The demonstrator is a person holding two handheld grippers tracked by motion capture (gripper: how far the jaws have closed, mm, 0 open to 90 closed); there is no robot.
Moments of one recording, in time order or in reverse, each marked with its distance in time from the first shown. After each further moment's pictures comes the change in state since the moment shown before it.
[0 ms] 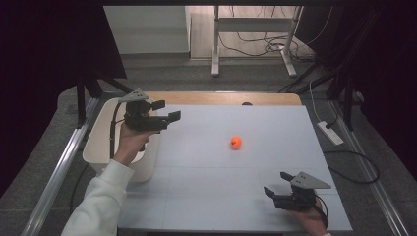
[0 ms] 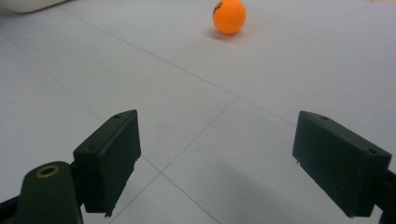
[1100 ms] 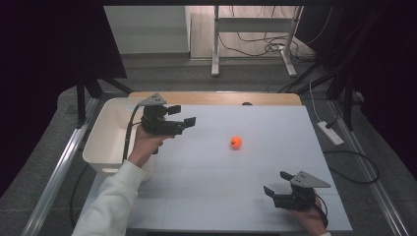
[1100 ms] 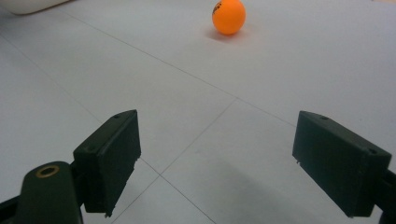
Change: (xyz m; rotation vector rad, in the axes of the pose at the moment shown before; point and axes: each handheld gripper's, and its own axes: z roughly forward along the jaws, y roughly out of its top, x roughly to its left) left arm -0.017 -0.005 0.037 0.053 -0.069 0.034; right arm -0.001 0.001 0.001 0.001 0.002 0.004
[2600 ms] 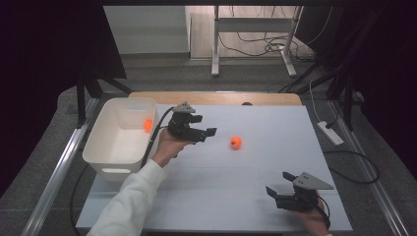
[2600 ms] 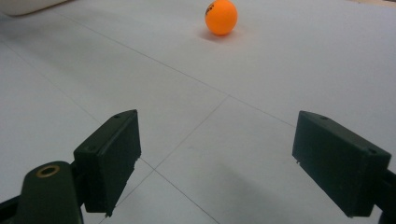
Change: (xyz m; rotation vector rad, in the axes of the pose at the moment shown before) left arm -0.012 -0.014 0.071 0.130 -0.037 0.036; right arm -0.002 -0.002 -0.006 -0.012 -0.021 0.003
